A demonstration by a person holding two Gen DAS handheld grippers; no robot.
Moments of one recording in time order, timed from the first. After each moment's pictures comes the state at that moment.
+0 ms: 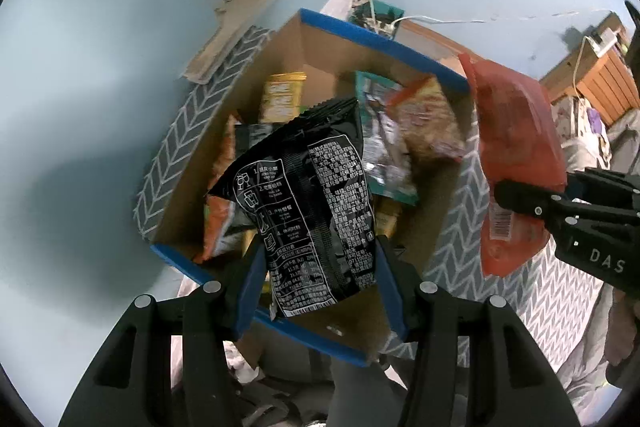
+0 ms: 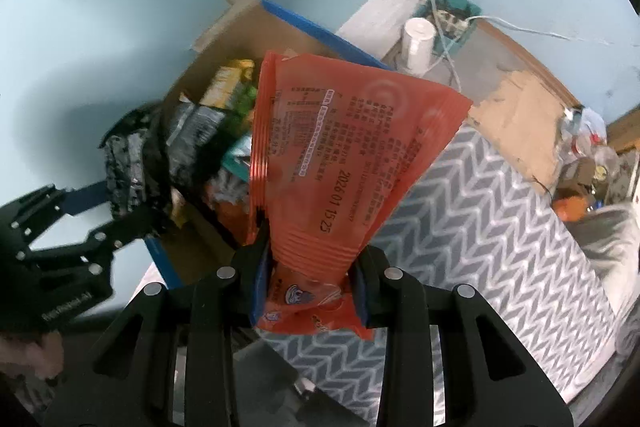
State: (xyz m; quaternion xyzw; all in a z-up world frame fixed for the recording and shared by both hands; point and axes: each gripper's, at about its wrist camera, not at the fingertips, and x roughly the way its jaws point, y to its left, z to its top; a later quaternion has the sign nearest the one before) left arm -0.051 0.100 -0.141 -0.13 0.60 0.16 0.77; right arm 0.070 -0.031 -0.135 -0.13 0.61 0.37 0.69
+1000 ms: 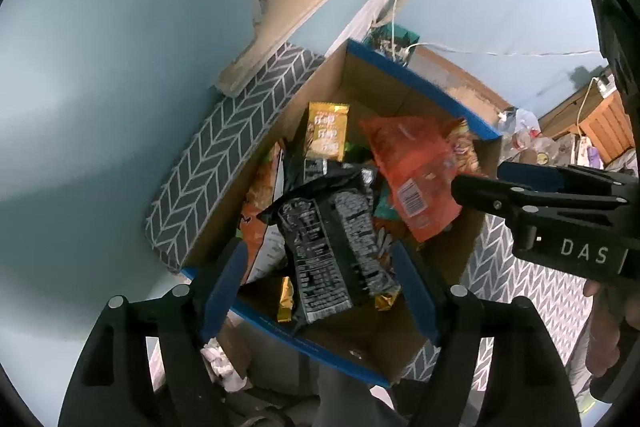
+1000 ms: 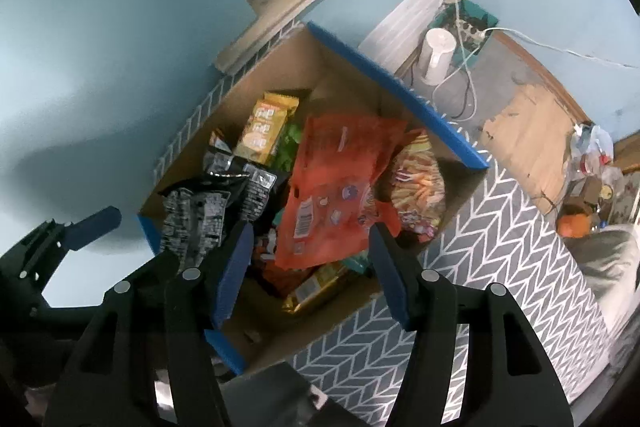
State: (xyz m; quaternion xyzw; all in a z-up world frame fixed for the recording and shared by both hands) left arm -0.055 0.148 -0.123 -0.17 0.57 0.17 0.78; right arm 0.081 0.031 -0.127 -0.13 0.61 0.37 0.69
